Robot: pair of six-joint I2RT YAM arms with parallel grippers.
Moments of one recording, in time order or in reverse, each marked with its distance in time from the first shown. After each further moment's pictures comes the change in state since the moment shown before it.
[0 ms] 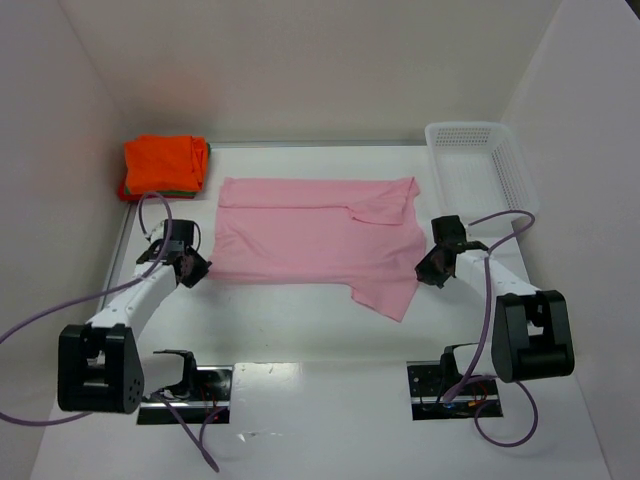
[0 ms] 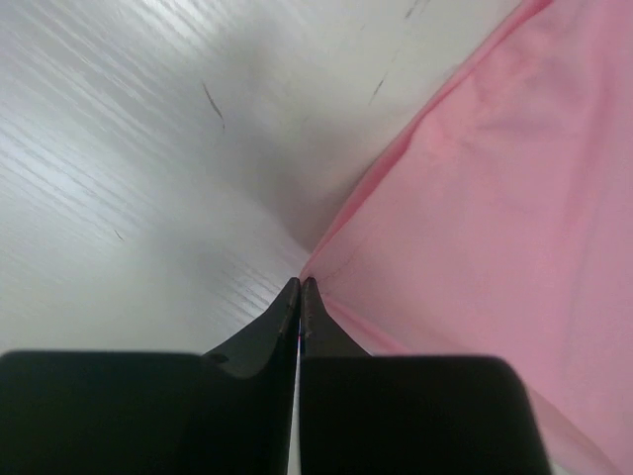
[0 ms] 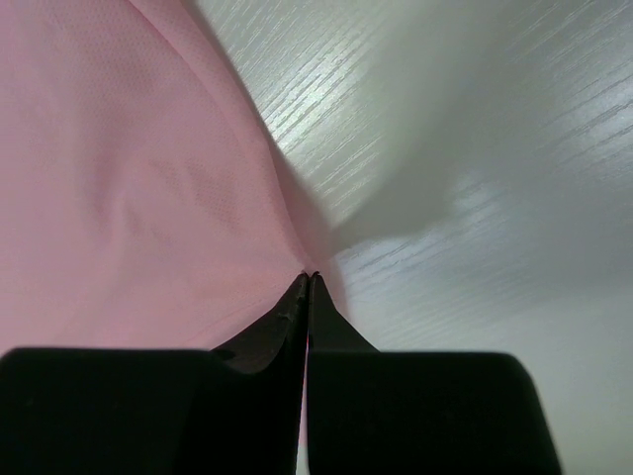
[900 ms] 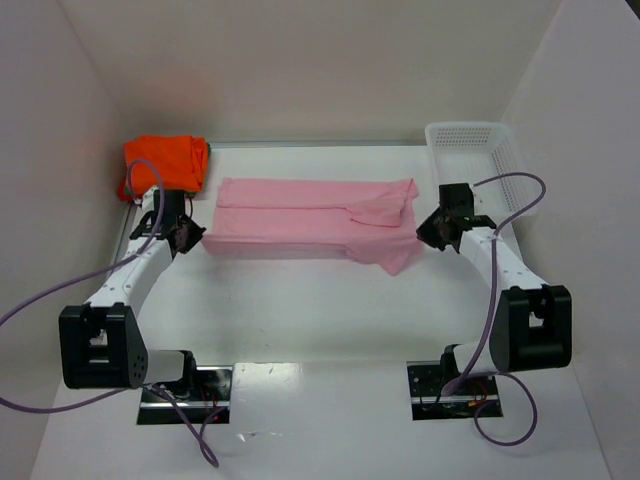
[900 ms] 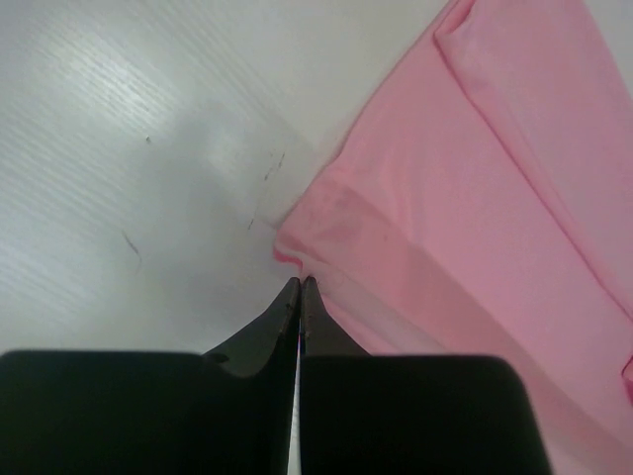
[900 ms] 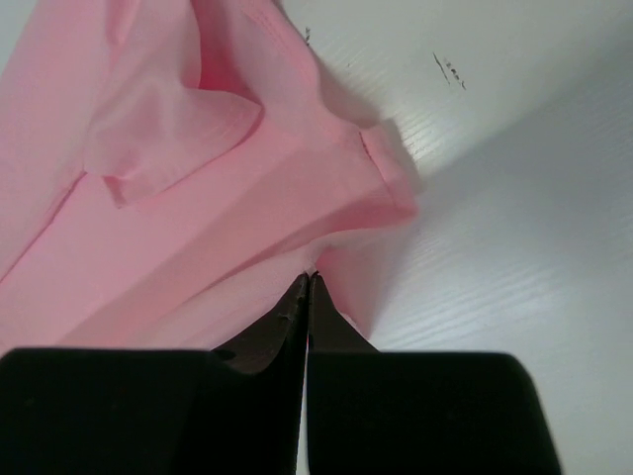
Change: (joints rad) left arm 0.039 0.065 0.211 0.059 -0.009 0.039; right arm -0.018 0.018 0.240 0.034 -0.023 -0.058
